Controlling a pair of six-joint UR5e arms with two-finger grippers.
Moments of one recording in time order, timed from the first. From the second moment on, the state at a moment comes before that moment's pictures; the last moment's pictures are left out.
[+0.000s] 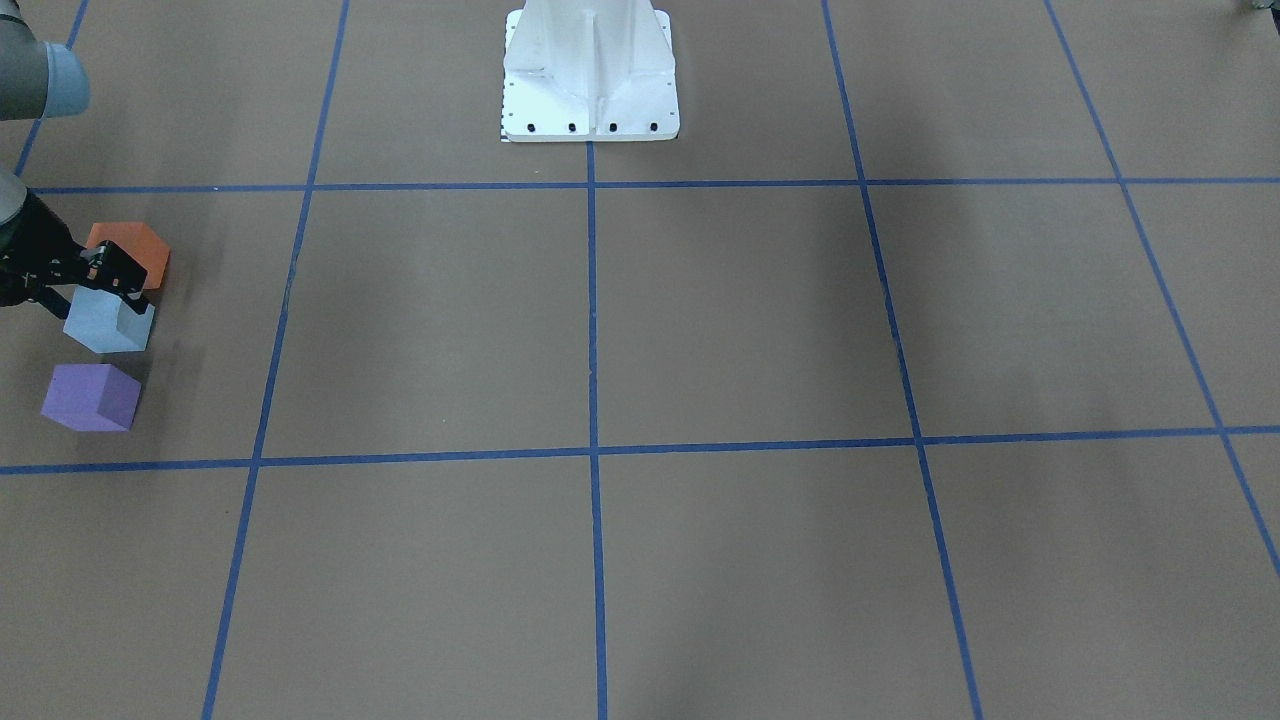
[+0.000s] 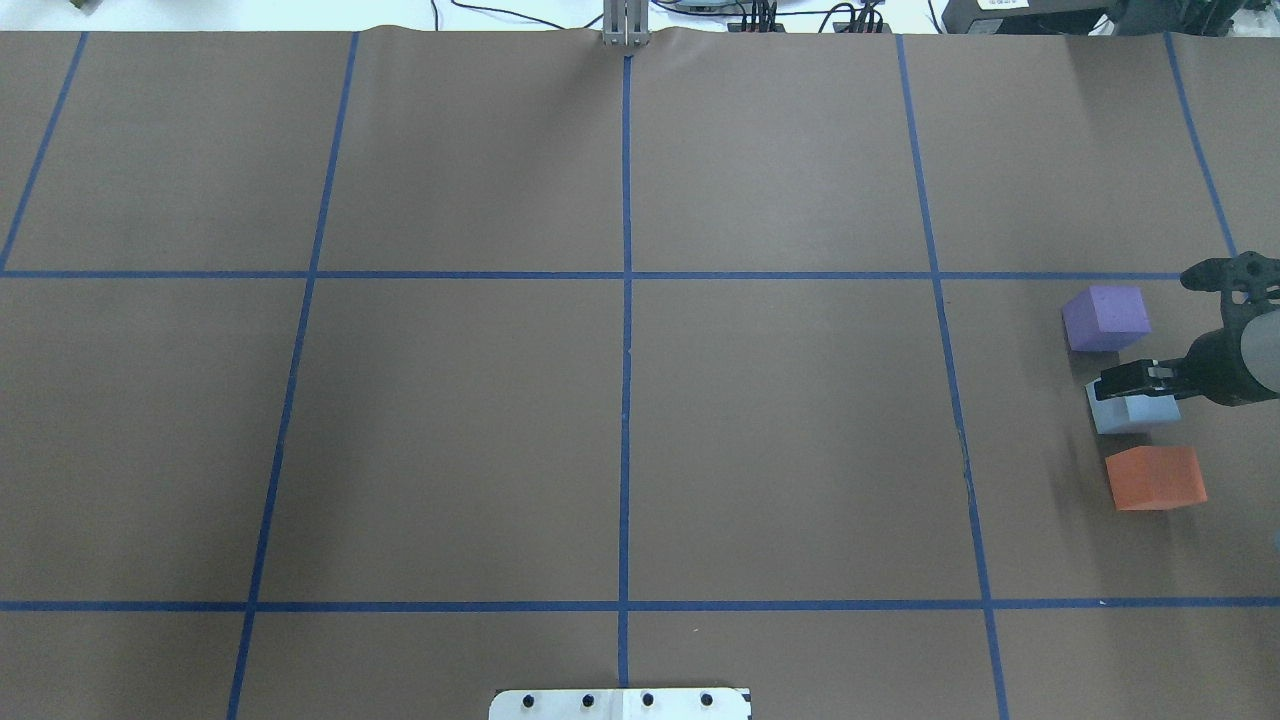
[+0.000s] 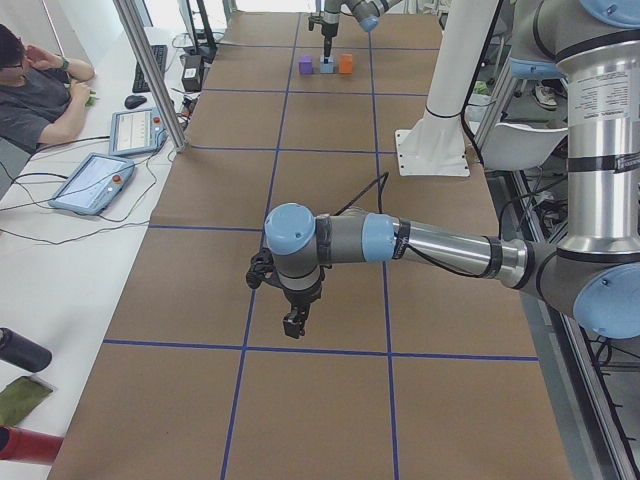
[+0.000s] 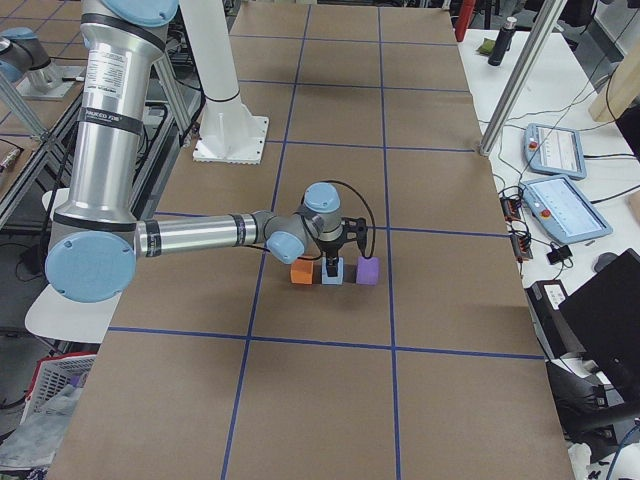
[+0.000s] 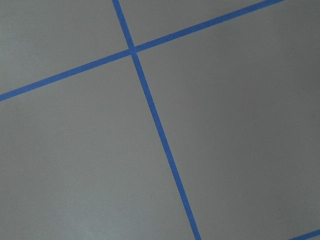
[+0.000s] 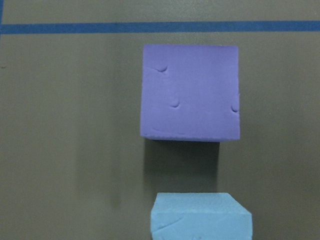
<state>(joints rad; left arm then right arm) -1.58 -1.45 -1.88 -1.31 -2.34 0.40 0.95 -1.76 1.78 -0.91 2.12 0.85</state>
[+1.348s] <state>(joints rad) -1.59 -1.47 -1.85 -1.33 -2.33 0.39 1.52 -1.71 1.92 -1.74 2.31 -0.17</state>
